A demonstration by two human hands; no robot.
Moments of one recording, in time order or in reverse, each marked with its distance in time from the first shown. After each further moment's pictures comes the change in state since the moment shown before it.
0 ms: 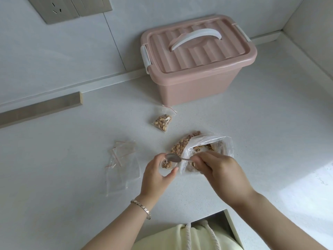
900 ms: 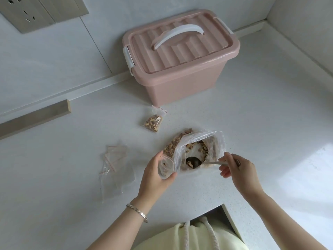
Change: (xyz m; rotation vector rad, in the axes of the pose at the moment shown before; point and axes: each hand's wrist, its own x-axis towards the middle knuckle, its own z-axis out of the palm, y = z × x) left_hand 0.001 0.014 0.000 0.015 -0.243 -0.140; right_hand -0.054 0.075 0.001 0.361 0.065 0.882
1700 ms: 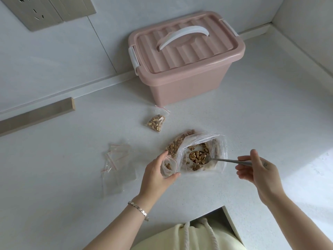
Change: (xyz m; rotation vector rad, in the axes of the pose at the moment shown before) left_hand 0.002 0.002 -0.001 0.034 0.032 0.037; right_hand -0.003 -0.018 -0.033 0.424 0.080 0.267
